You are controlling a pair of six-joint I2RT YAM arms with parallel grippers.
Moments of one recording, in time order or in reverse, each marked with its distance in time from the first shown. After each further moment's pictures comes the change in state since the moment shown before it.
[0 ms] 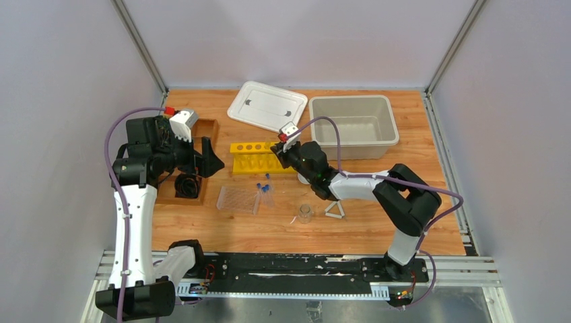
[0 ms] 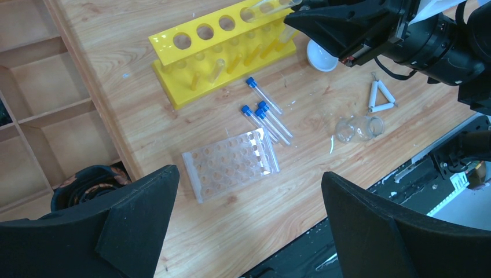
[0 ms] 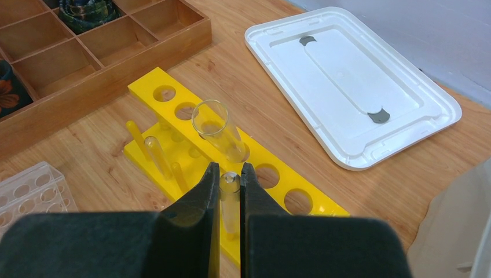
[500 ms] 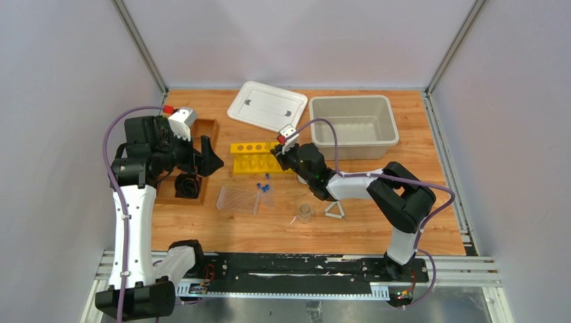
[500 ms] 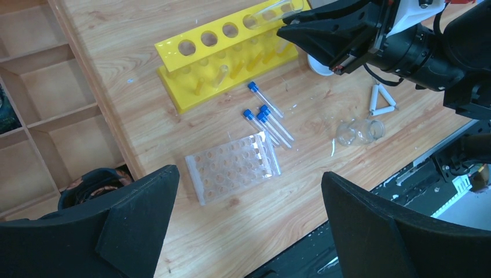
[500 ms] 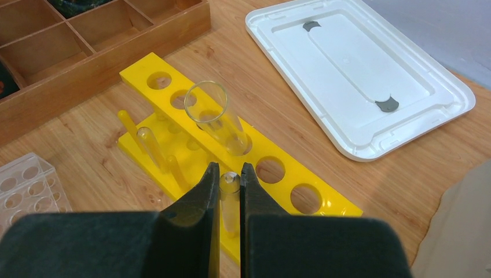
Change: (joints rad) left arm 0.000 0.000 0.016 0.002 -0.003 0.000; right arm 0.000 0.042 0.000 0.016 0.002 0.004
